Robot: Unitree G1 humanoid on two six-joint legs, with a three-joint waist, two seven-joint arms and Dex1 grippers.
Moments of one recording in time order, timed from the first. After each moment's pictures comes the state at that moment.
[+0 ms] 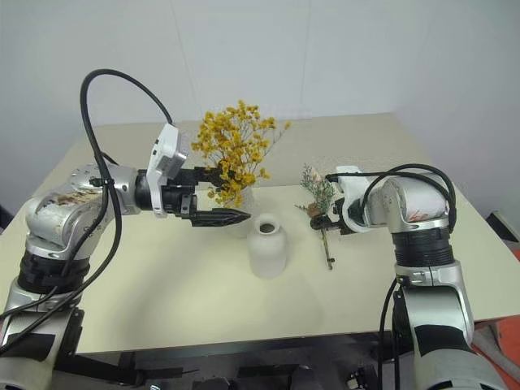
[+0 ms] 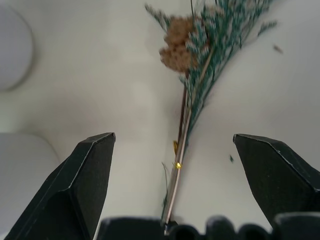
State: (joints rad) left arm -0.85 0.66 -0.06 -0.20 -0.59 0.78 -1.09; right arm -0.99 -0.58 0.03 0.16 0.41 1.60 0.36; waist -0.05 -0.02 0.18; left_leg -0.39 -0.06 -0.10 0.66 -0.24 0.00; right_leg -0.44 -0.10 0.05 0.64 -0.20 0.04
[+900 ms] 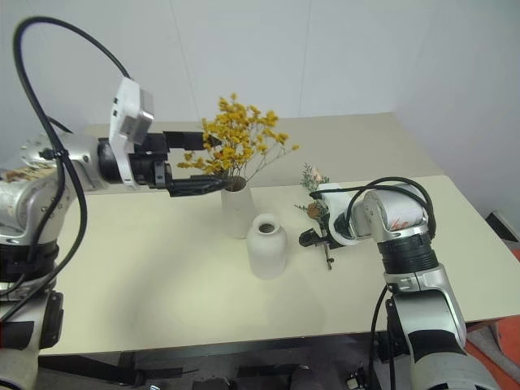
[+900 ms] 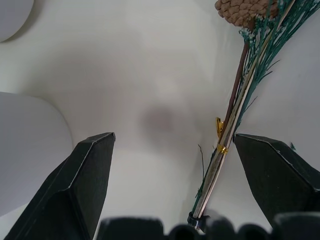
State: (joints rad) left arm -0.96 0.78 0.03 -0.19 -0.61 0.82 -1.03; right arm -0.96 -0.53 0.11 0.15 0.44 1.61 0.37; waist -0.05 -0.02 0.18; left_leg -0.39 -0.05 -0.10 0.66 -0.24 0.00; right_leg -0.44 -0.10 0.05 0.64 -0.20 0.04
